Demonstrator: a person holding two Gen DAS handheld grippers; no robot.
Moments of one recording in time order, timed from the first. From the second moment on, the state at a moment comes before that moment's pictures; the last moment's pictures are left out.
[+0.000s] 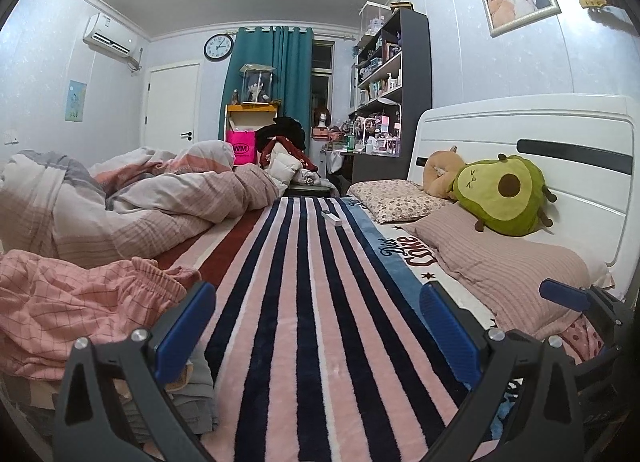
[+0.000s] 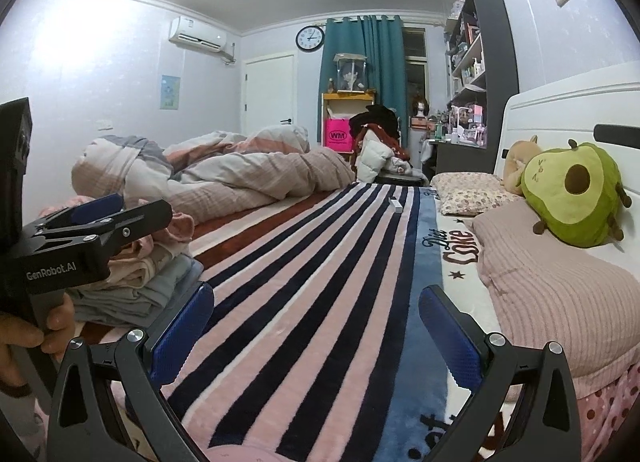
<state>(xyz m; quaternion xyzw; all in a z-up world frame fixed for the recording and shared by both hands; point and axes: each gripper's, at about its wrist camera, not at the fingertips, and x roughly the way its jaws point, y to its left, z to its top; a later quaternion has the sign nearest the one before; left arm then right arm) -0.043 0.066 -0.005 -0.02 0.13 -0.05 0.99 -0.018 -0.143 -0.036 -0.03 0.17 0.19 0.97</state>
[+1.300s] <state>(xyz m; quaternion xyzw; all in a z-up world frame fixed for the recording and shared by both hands) -0.042 0.059 -0.008 -0.01 0.13 -0.06 0.99 -0.018 -0.147 -0.035 -0.02 0.17 0.19 0.97</state>
